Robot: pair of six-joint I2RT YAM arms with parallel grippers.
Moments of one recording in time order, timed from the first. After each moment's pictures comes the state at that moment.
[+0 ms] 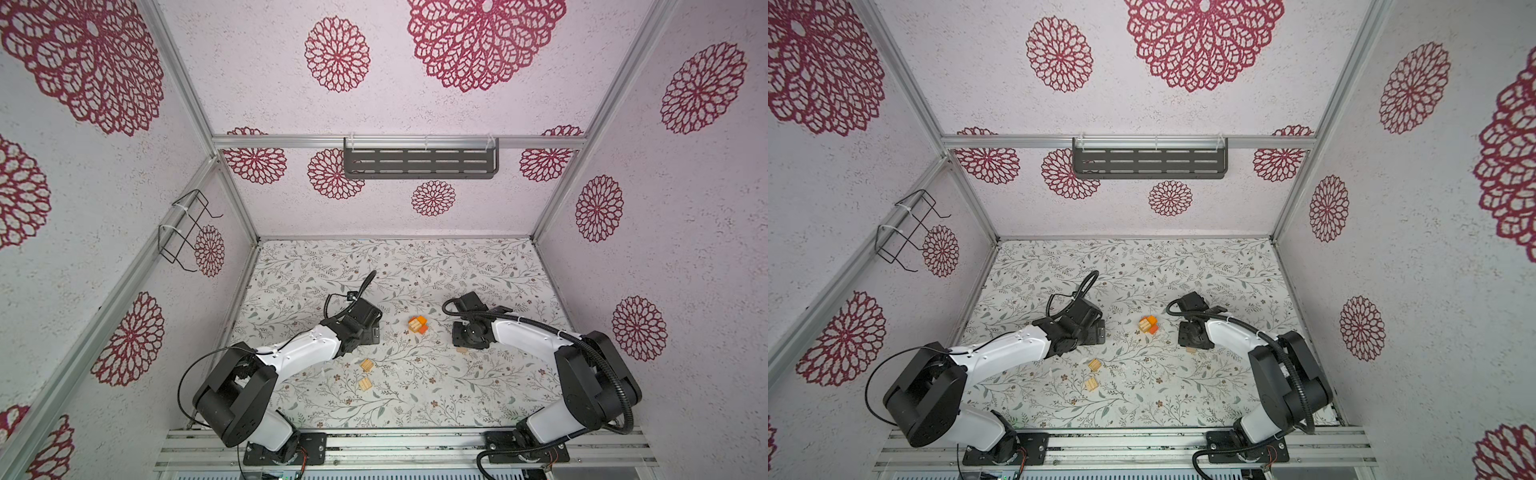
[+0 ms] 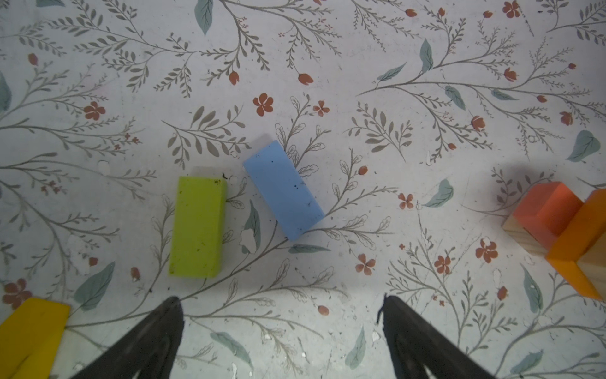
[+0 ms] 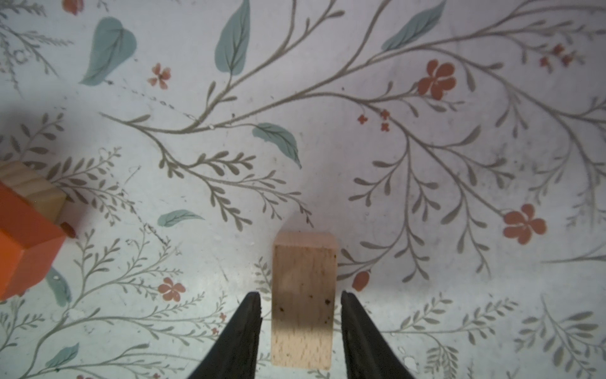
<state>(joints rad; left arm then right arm) -0.68 1.52 0.84 -0.38 -0.36 -0.63 0.48 1.54 0.84 -0.56 0.11 0.57</state>
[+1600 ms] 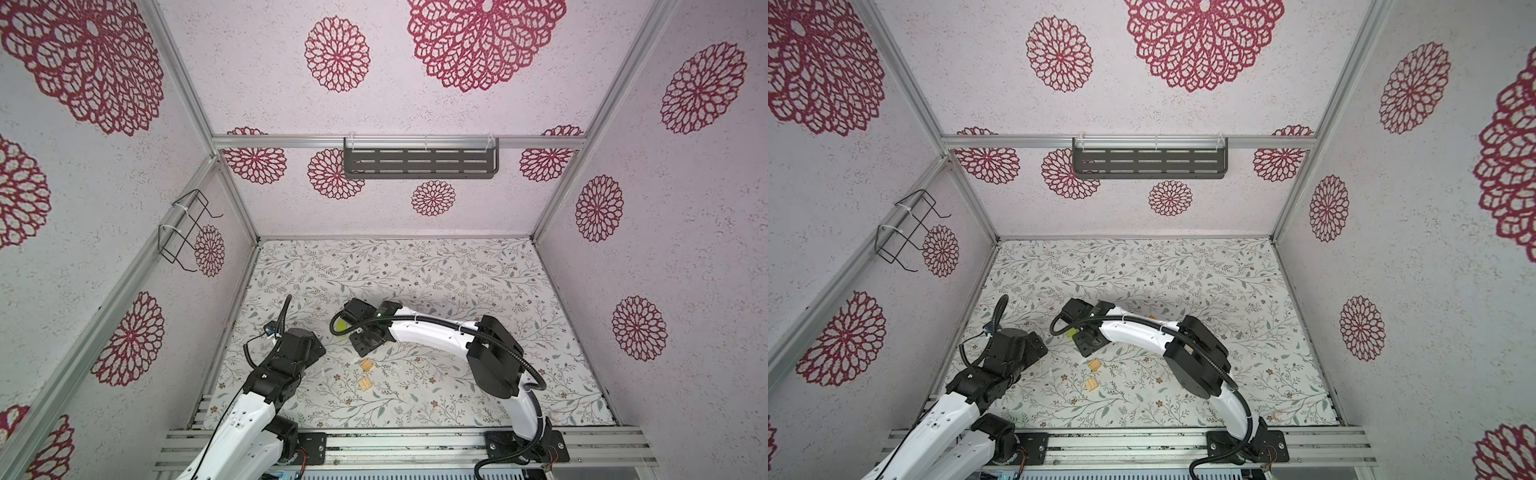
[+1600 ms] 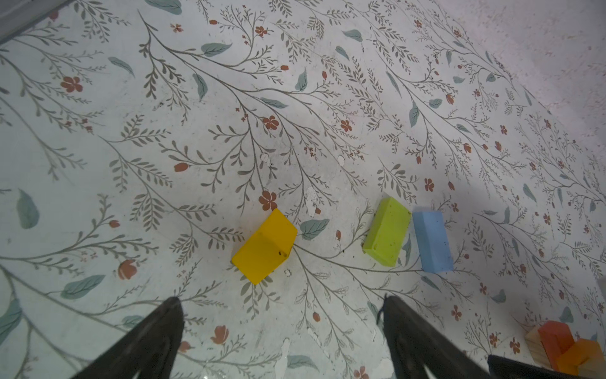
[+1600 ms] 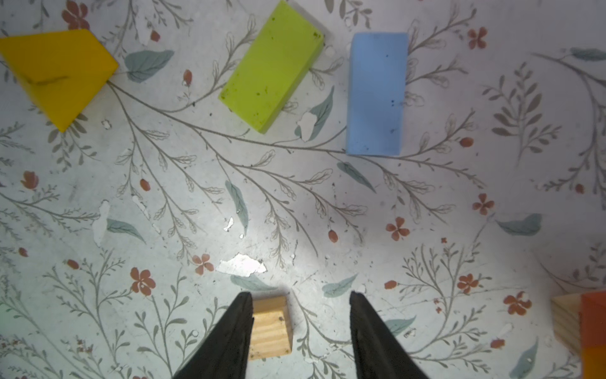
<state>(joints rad) -0.34 0.74 0.44 -0.59 -0.37 -0.88 1.09 2.12 1.74 -0.82 0.10 0.41</state>
